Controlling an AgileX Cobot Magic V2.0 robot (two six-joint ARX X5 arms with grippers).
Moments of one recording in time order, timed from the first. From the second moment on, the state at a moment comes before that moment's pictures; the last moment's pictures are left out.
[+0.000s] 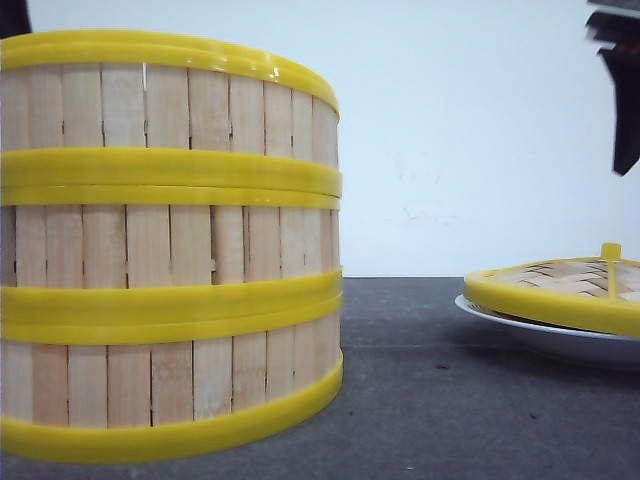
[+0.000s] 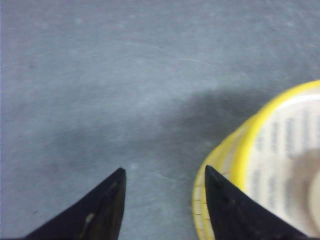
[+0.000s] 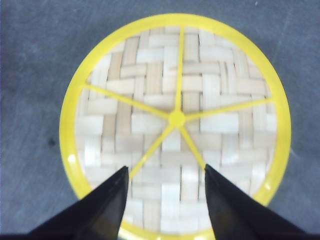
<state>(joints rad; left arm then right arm) -0.12 1.15 1.27 -0.90 0.05 0.05 0.18 1.16 0.98 -0.77 -0.09 0.08</state>
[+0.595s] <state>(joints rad) -0.06 1.15 1.27 -0.91 0.04 0.05 0.18 1.39 0.98 -0.64 -0.08 0.07</state>
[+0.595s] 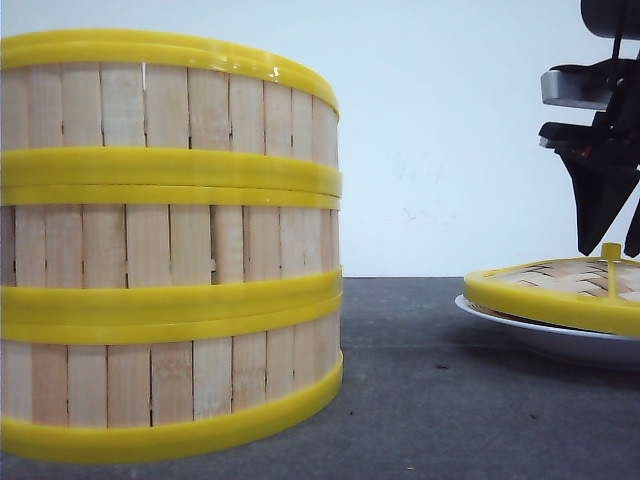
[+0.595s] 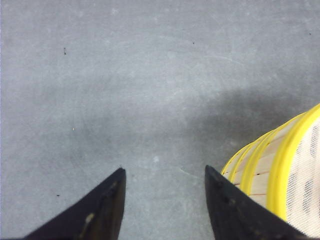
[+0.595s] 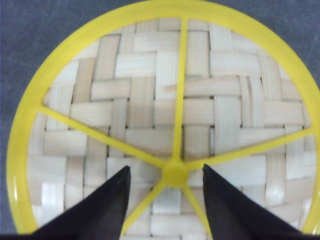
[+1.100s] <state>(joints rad) -0.06 1.15 1.27 -0.91 0.04 0.05 0.18 1.41 0.98 -0.63 -0.08 0.07</state>
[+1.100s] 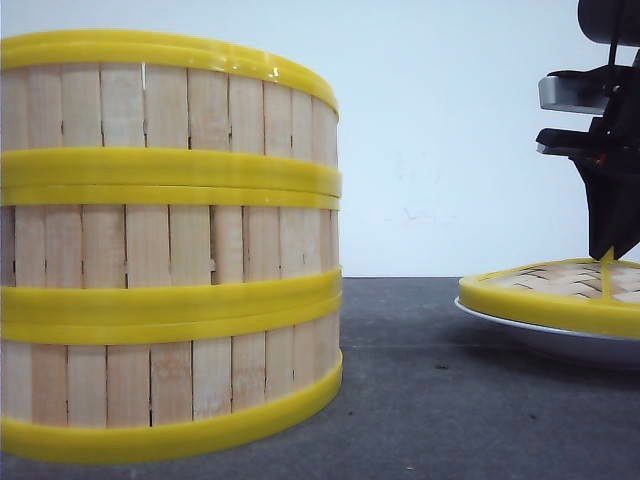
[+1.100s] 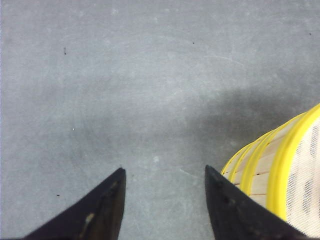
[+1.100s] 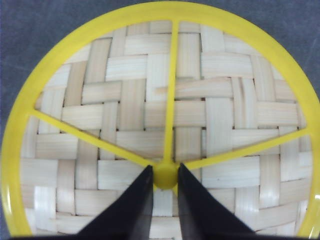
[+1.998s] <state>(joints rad) 0.02 1.15 1.27 -0.88 0.04 0.05 0.49 1.42 1.70 -0.98 -0.19 0.05</state>
